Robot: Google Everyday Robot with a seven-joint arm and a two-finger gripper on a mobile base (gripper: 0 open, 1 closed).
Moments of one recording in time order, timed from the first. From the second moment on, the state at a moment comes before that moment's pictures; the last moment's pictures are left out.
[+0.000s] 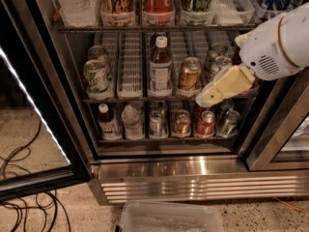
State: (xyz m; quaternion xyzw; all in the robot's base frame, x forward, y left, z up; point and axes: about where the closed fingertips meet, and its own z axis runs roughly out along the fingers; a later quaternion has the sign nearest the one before) arm 0.498 -0.147 0.974 -0.46 0.80 0.05 0.38
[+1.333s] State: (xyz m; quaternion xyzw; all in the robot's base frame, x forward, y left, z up) arm 0.478 -0.071 1.023 -0.41 0.73 0.01 0.54
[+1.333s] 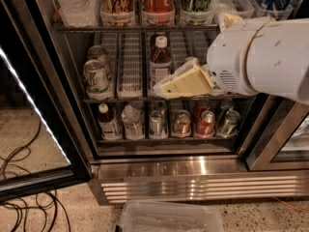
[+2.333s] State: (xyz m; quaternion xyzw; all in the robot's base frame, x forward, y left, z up) arm 0.492 -0.080 1.038 -0.36 0.73 -0.02 0.58
